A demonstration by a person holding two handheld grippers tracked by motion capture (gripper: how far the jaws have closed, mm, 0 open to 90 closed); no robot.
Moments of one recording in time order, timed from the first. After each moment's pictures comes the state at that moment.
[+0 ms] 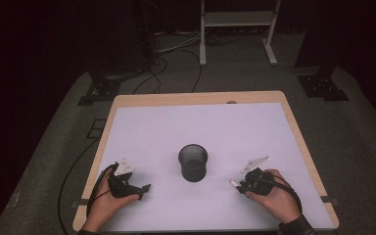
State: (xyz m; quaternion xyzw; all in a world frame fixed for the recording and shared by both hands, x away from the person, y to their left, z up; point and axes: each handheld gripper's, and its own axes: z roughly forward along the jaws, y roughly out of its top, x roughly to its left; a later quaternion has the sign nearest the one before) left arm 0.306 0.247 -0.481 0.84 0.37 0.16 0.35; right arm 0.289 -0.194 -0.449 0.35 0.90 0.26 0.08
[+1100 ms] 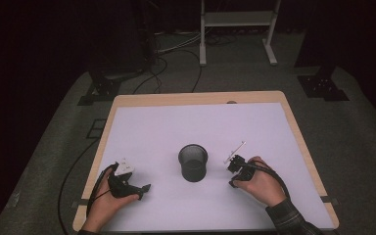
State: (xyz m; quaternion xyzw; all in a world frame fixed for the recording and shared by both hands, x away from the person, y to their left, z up) left arm 0.306 0.247 -0.481 0.84 0.37 0.16 0.35; right arm 0.329 -0.155 -0.442 0.35 0.92 0.16 0.03
